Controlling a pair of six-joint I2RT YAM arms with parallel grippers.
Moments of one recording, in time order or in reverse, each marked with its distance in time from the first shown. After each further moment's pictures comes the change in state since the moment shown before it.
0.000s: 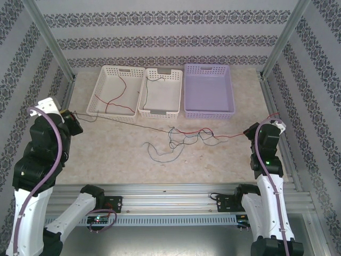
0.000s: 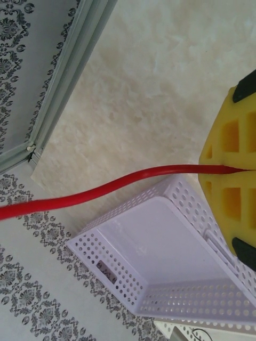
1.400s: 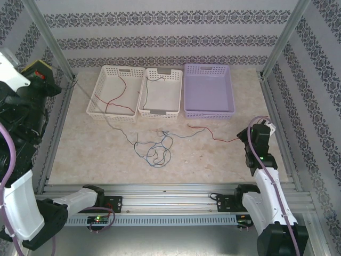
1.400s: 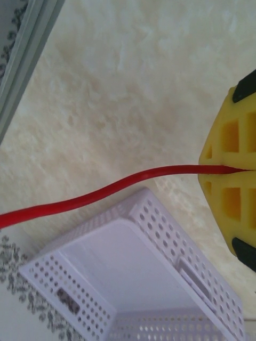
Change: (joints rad) left arm 0.000 0.394 0.798 0.011 0.129 -0.047; right arm 0.092 0.114 -0.089 0.096 0.023 0.013
